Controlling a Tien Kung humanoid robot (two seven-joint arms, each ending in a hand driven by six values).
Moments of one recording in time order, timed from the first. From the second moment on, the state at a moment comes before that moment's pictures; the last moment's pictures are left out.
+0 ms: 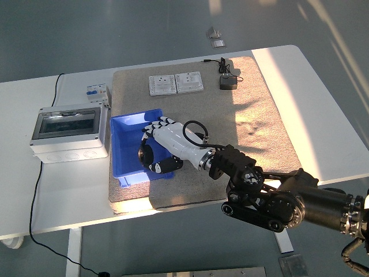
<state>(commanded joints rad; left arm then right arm) -0.09 0.05 -1.62 -0.18 1.62 0.18 0.08 0.82 -0.01 0.23 1.06 -1.76 -0.35 -0.08</state>
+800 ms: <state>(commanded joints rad) -0.08 0.05 -1.62 -0.18 1.63 0.18 0.09 0.74 -0.06 0.38 1.04 -1.71 -0.42 -0.35</state>
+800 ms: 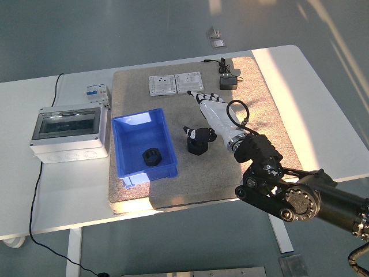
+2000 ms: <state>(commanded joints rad) -0.08 0.05 -1.62 -0.18 1.64 0.18 0.09 0.74 -0.05 0.29 0.98 -1.55 -0.44 -0.30</state>
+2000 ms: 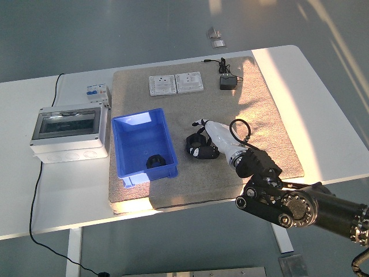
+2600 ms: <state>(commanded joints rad) -0.09 0.05 -1.63 -0.18 1.64 0.18 0.08 0.75 -0.06 0.28 1.04 -1.75 -0.32 -0.44</state>
